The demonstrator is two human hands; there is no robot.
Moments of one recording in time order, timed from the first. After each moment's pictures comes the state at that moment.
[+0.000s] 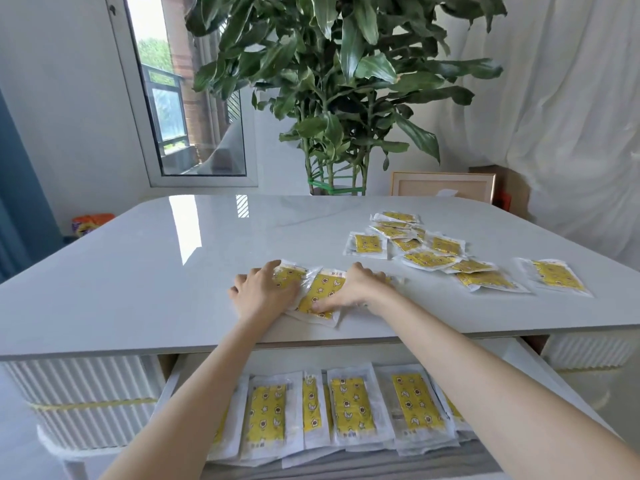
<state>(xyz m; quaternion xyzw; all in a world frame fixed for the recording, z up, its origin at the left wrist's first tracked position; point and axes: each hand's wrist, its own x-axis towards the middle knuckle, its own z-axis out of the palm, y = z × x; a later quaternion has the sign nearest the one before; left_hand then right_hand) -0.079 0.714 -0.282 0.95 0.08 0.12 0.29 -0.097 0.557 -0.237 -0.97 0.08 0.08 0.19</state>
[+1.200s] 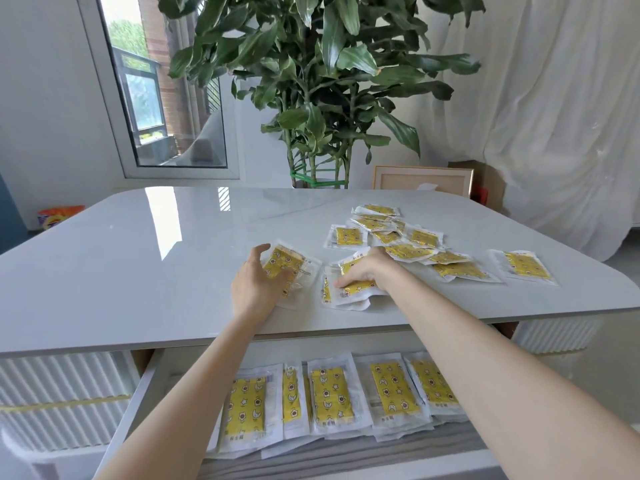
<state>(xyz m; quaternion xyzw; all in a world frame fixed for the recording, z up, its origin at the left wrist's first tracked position) -0.089 0.692 -0.280 0.87 0.03 0.17 0.46 -0.082 0.507 -0.229 -0.90 0.20 0.05 0.38</state>
